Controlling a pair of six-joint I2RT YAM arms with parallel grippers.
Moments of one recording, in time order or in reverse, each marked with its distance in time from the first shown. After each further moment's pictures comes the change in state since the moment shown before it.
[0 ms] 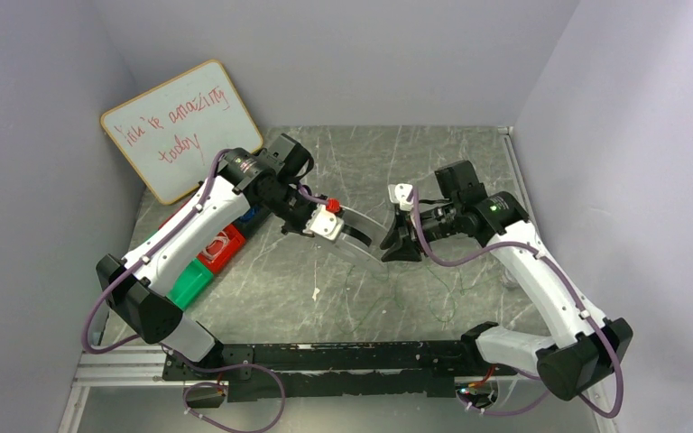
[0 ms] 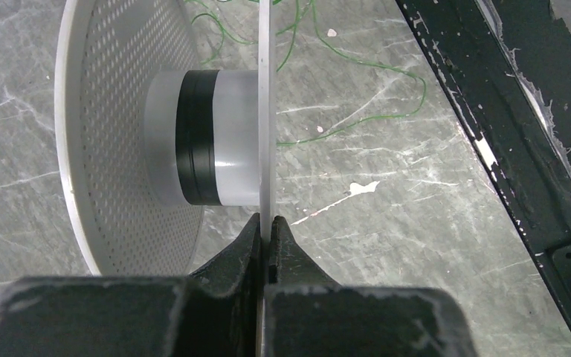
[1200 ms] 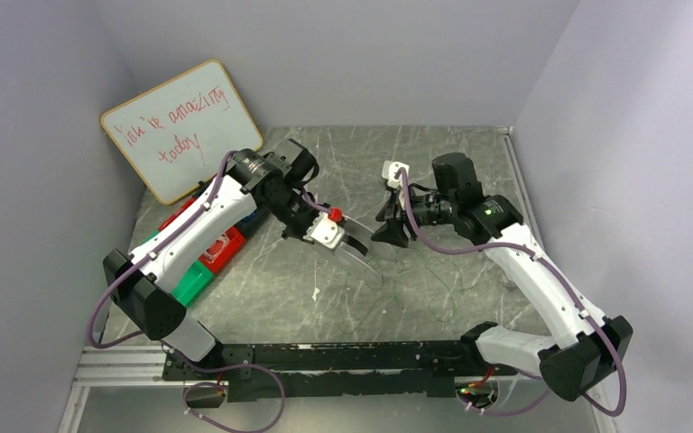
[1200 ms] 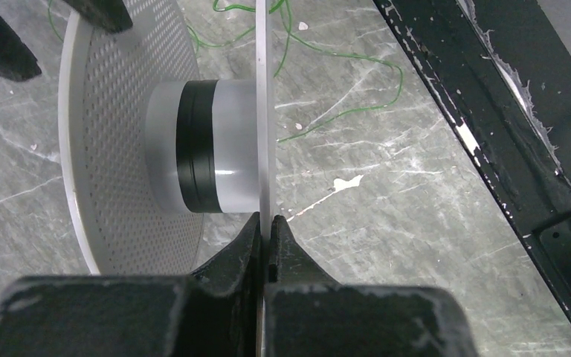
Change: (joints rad) left arm -0.019 0.023 0.000 -0.065 -0.001 0.072; right arm 0.032 -0.018 -0.021 0.299 0.245 0.322
